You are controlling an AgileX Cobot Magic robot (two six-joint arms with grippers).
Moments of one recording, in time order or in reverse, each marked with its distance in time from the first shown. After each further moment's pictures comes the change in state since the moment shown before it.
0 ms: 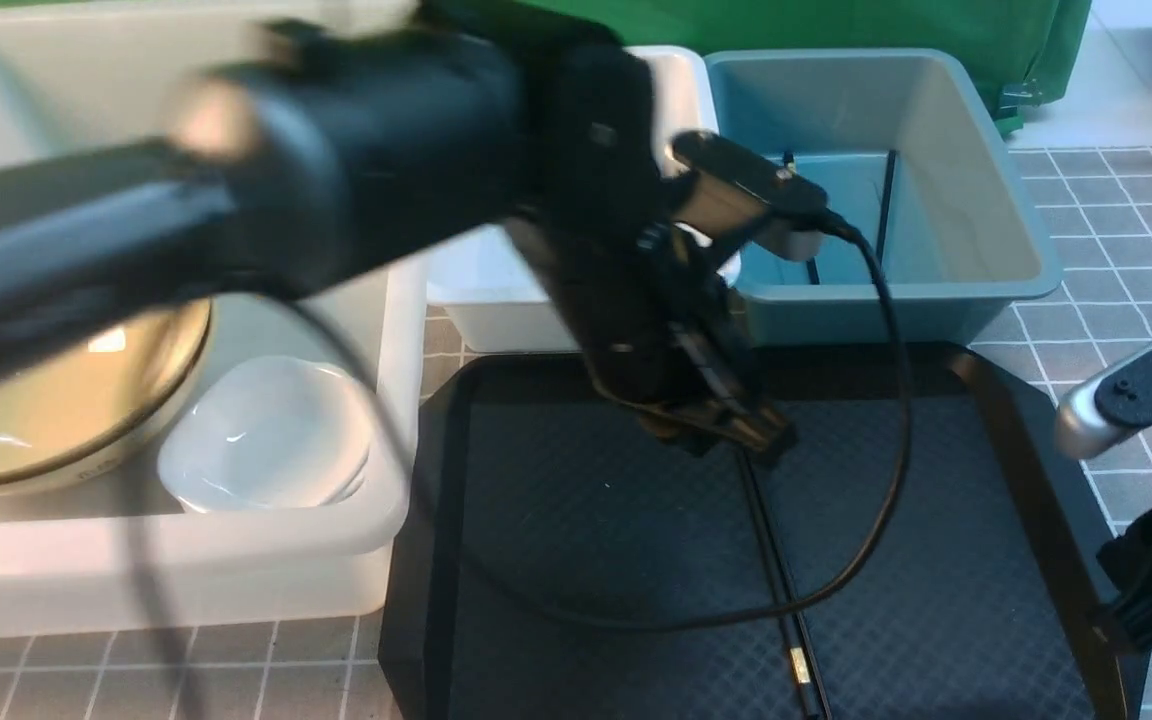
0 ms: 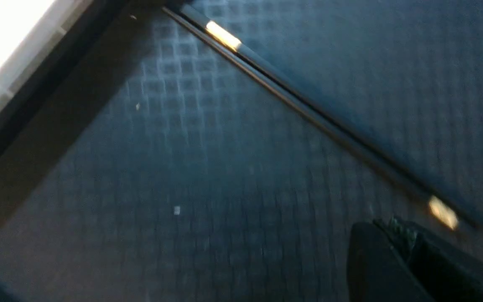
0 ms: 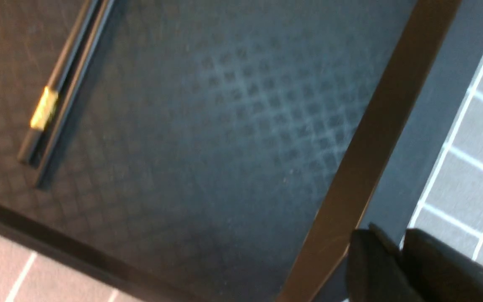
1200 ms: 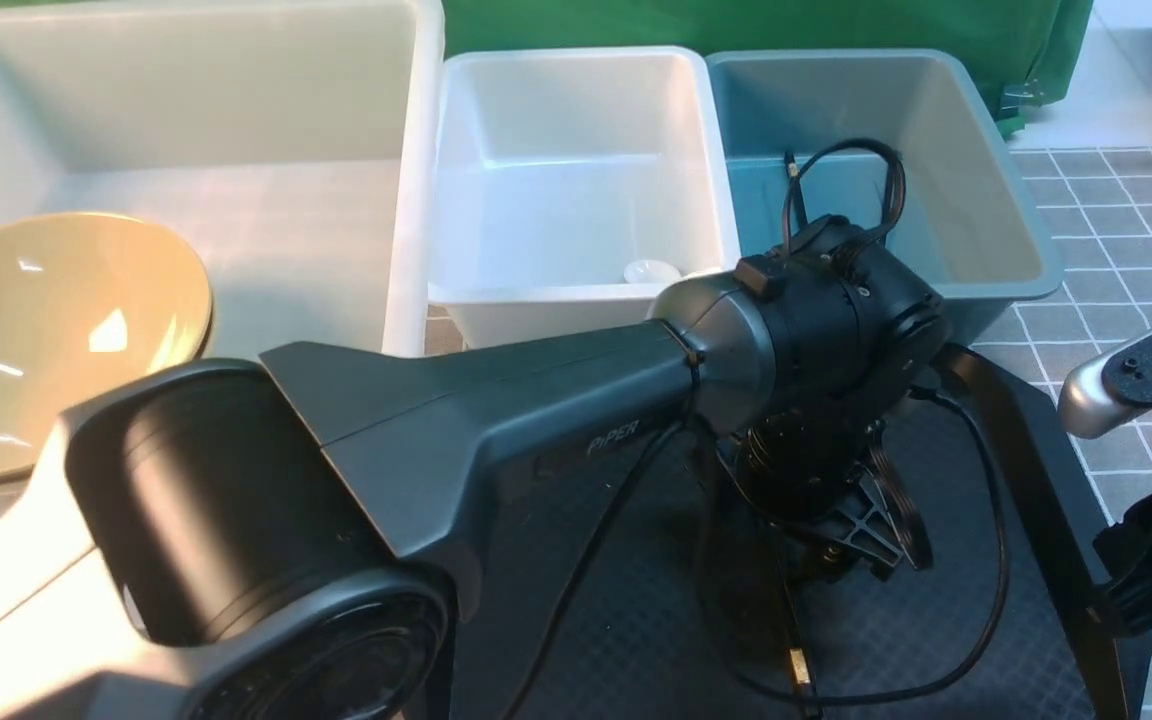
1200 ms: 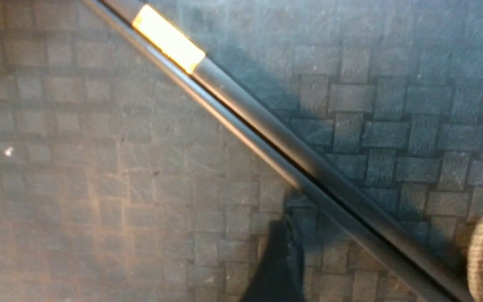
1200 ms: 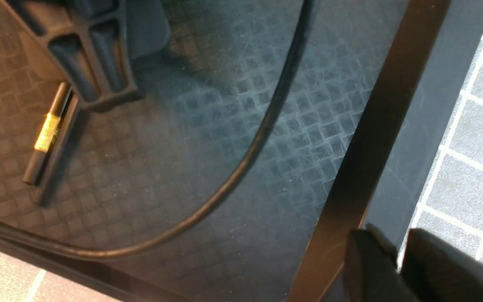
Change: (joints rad) right arm 0.000 -0.002 -0.003 -0.002 -0.001 0.046; left arm -0.167 0.421 -0.310 0.259 0.166 -0.320
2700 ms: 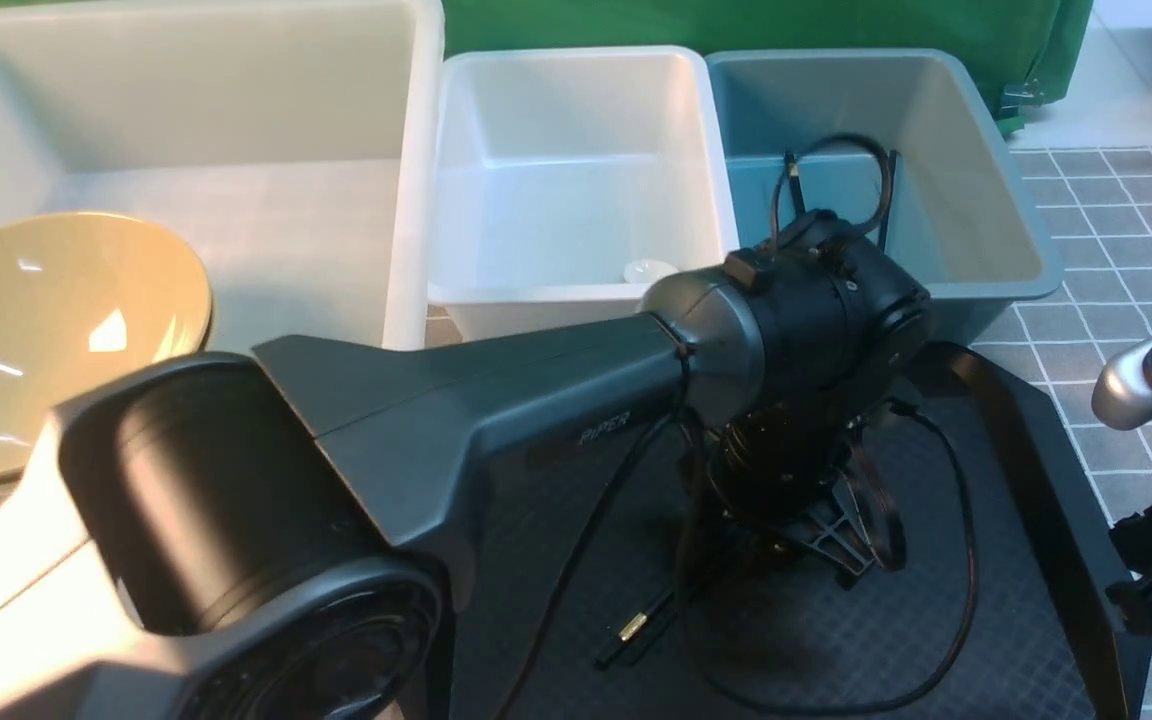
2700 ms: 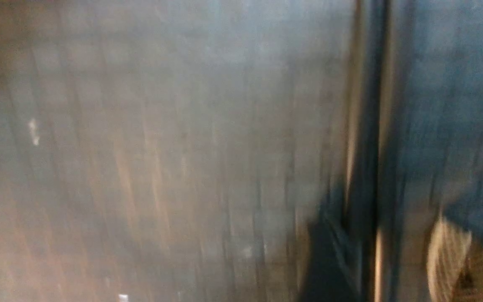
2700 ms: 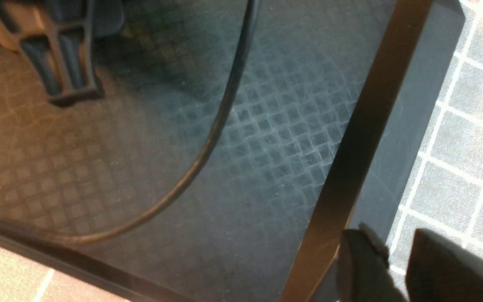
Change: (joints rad) right arm 0.000 -0.071 0.000 0.000 0.015 0.000; left arm 0.013 0.002 0.003 0.004 0.052 0.101
